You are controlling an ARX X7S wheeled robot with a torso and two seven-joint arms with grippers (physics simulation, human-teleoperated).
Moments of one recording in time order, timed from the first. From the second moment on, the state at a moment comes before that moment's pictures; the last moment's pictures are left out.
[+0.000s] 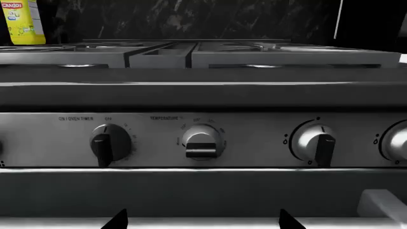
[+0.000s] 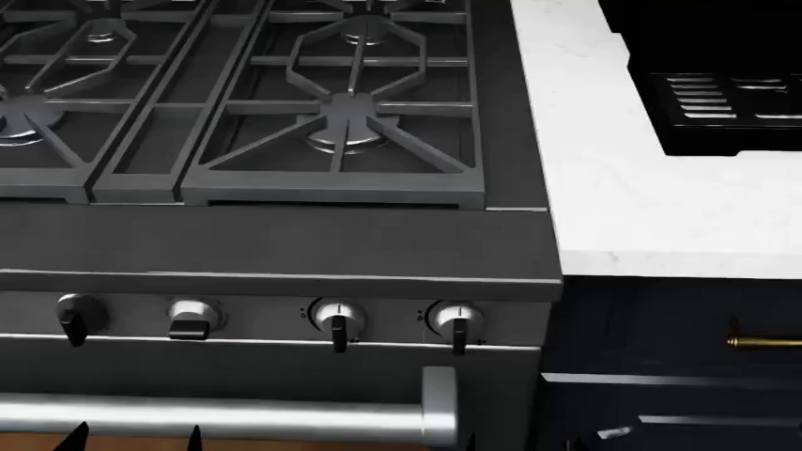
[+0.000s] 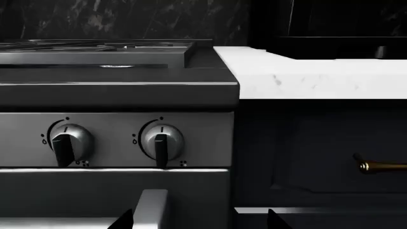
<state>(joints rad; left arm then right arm) 0.00 0.00 0.00 0.00 0.00 0.00 0.00 0.00 0.00 0.00 0.00 0.00 0.00 0.00</state>
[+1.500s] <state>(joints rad) 0.00 -0.11 0.13 0.00 -0.11 0.01 -0.13 0.01 0.11 -0.13 0.00 0.10 0.01 0.14</state>
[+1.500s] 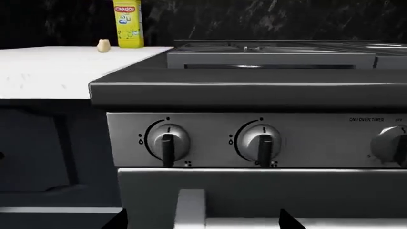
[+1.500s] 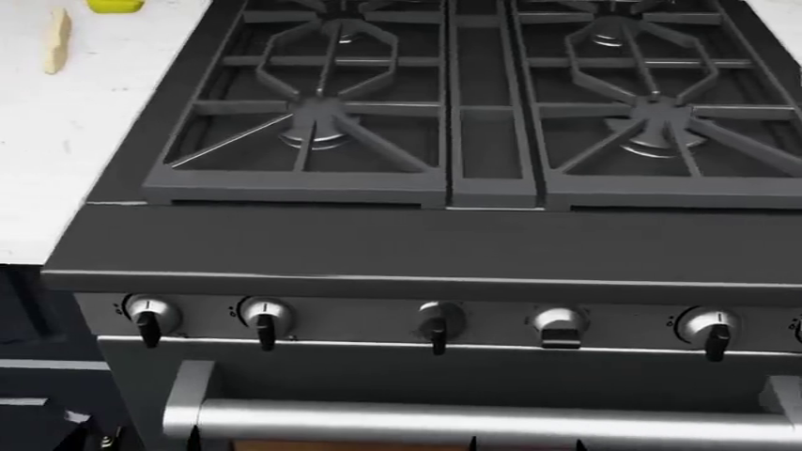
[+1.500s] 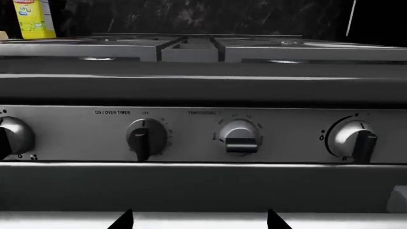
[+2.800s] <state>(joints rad) -0.01 -0.15 0.18 0.00 -0.16 0.02 -0.18 0.02 0.15 -0.19 0.00 0.14 0.01 0.19</state>
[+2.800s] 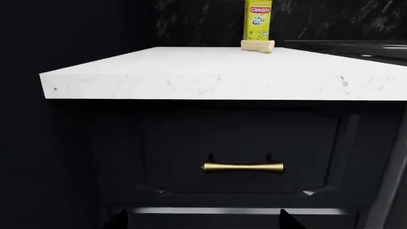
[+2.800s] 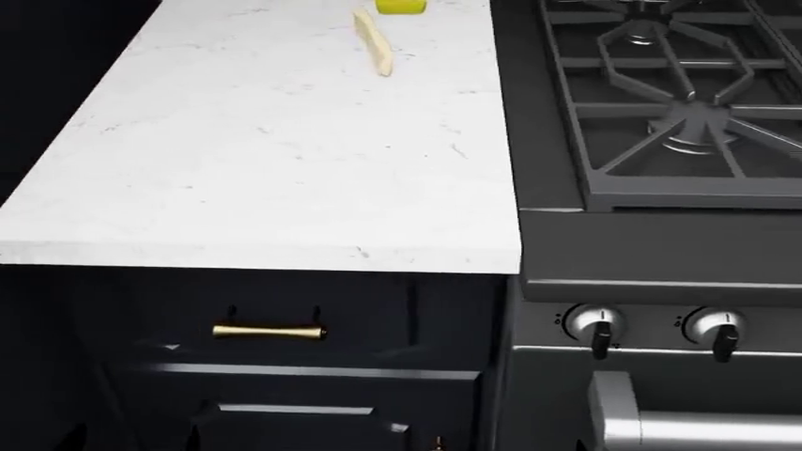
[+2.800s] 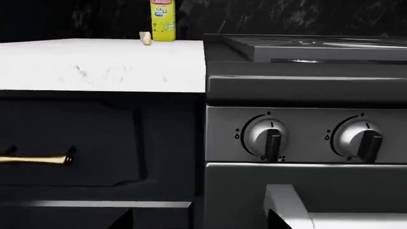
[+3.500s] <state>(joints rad) 0.12 -0.22 0.23 0.46 0.22 0.01 -0.31 -0.08 0.23 -0.32 -0.36 -0.16 -0.05 0.29</state>
